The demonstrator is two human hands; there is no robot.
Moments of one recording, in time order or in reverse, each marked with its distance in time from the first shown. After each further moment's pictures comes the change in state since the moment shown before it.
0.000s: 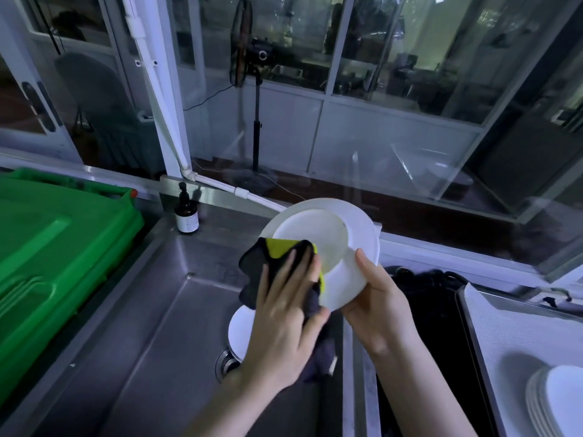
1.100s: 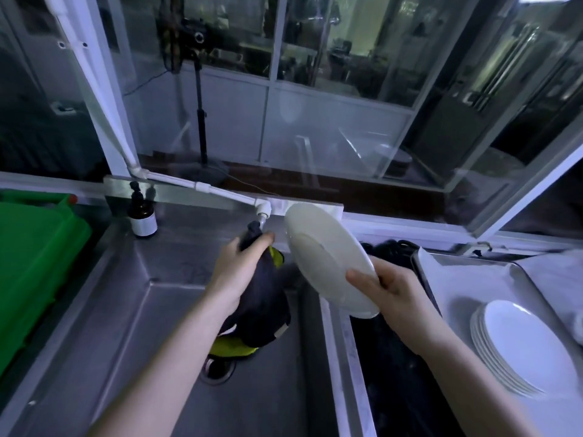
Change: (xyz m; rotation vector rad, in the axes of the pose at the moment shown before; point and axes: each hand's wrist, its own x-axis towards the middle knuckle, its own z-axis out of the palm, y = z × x) left_hand 0.060 -0.054 -0.028 -0.740 -0.089 -0.866; right_hand -0.057 -0.016 -0.028 -1.031 -0.017 -0.379
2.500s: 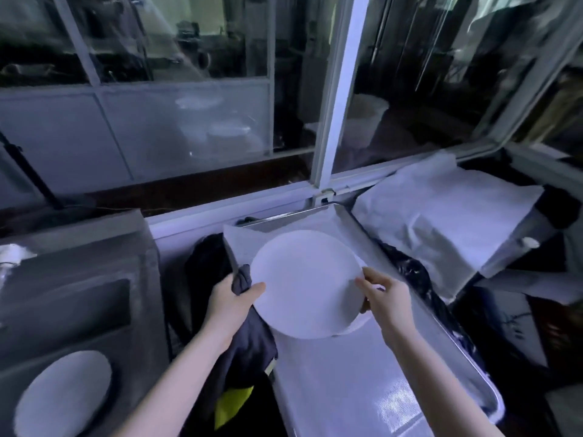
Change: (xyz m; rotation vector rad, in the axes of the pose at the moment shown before) left_hand -0.105 -0.102 0.411 0.162 -0.389 0.029; right_hand -0.171 0.234 -0.338 0.040 0.801 0.543
